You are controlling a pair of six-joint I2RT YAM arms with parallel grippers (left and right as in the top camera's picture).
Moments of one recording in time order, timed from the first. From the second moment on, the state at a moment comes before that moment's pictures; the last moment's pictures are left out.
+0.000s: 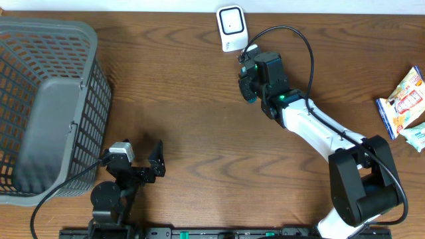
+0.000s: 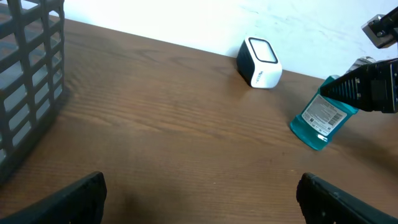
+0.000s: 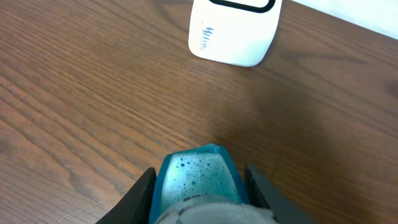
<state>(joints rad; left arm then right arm) -0.06 0.05 0.08 -0.26 0.15 -0.27 0.41 1.81 1.13 -0.02 0.03 -0.07</state>
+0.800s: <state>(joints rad) -0.06 0.05 0.08 -0.26 0.15 -0.27 0.28 1.27 1.12 -0.53 -1.08 0.22</state>
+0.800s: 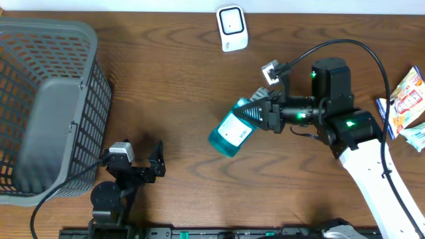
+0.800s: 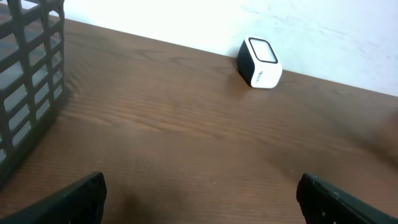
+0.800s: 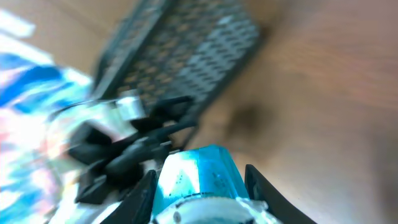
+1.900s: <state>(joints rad) -0.06 0.05 0.08 -0.26 0.15 -0.27 0.37 1.68 1.49 -0.57 0.13 0.09</state>
